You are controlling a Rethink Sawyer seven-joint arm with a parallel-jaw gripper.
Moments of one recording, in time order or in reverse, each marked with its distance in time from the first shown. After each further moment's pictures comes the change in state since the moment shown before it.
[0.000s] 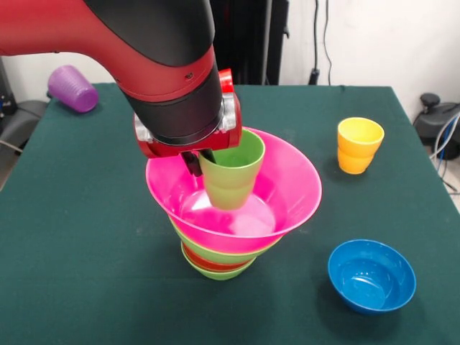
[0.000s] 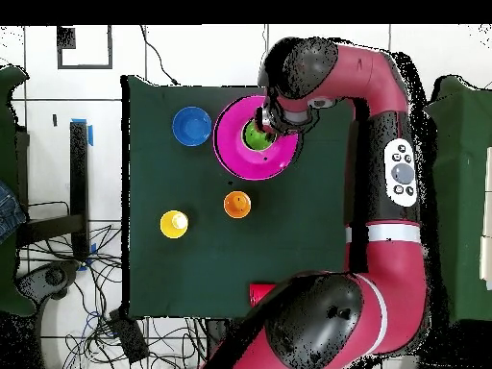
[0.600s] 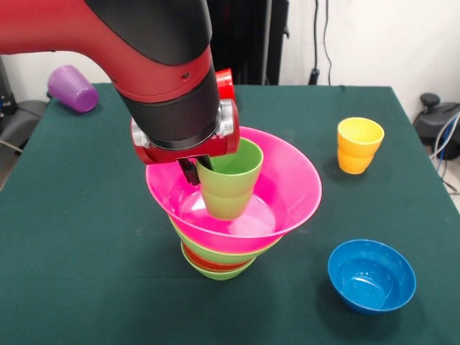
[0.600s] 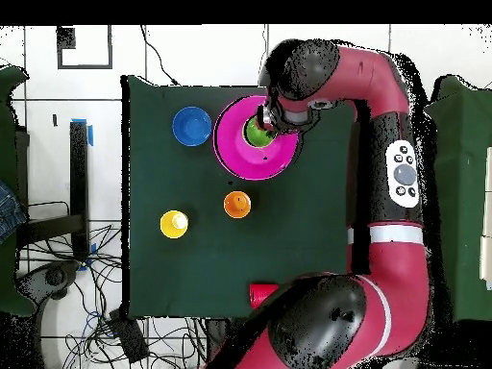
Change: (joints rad) arm -0.010 -0.008 0.000 0.025 0.001 -0.059 0.000
